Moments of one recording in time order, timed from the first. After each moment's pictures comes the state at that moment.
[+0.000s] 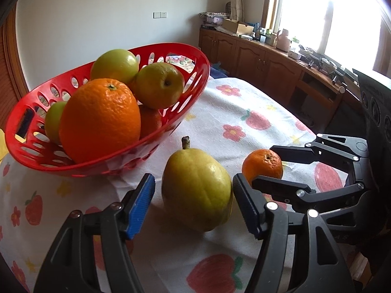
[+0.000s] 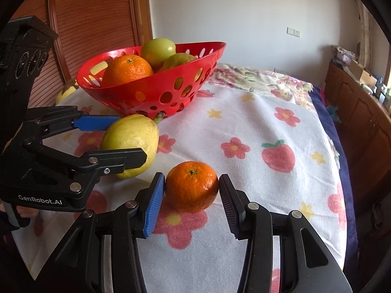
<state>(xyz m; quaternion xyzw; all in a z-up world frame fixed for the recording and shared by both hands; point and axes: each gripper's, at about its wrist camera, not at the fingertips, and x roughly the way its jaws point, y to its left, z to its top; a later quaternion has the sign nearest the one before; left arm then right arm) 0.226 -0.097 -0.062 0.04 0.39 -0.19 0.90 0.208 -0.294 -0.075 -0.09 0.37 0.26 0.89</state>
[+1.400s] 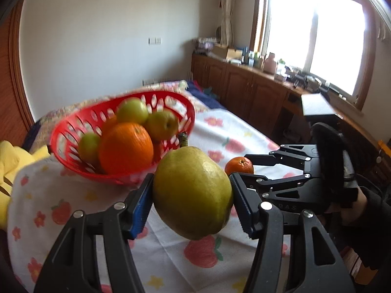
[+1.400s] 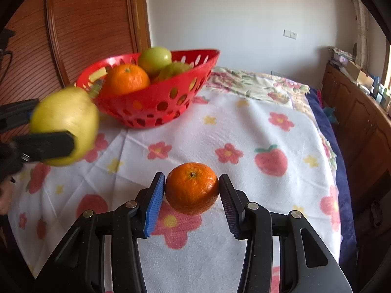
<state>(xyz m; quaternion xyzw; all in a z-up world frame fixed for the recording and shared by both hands) 0.162 -0.059 0.014 0.02 0.31 -0.21 0.92 0.206 -0.302 -0.064 -0.08 0.36 0.26 0.89</state>
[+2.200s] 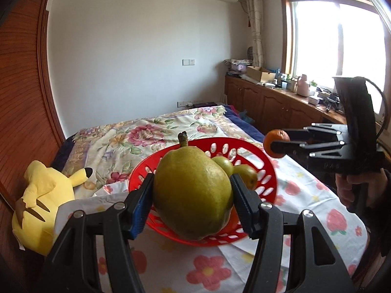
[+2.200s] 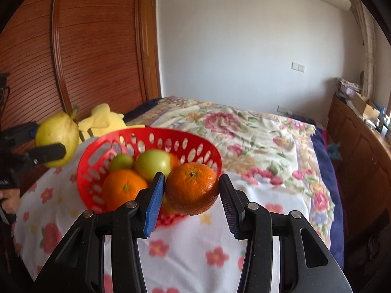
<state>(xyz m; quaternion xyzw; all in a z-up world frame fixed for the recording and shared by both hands) 0.241 0.025 0.049 0.03 0.27 -0.13 0.95 0.291 -0.264 0.040 -0.08 0.28 0.29 0.91</state>
